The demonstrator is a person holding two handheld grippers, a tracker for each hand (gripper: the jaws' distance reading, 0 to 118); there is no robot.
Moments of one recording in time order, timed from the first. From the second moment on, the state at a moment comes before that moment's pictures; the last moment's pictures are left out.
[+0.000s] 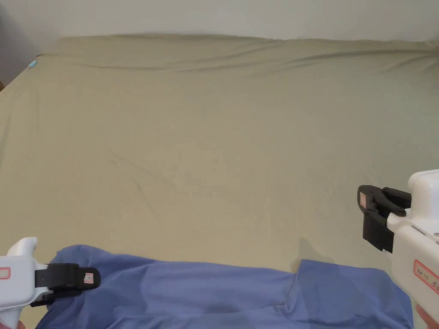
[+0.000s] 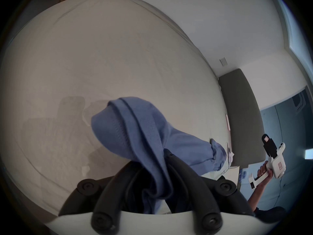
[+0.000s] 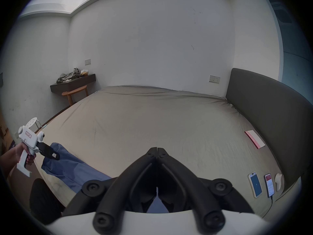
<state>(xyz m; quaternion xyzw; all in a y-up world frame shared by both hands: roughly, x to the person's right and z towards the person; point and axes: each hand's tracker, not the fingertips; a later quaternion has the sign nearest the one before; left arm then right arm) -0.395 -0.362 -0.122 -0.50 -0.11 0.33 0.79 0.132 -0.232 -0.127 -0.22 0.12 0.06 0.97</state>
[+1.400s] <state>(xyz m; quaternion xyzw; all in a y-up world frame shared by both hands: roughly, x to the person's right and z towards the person) -0.199 -0.363 -0.173 -0.49 -0.15 0.23 0.83 0.167 -0.220 -0.103 -0.21 0.11 0.02 0.97</state>
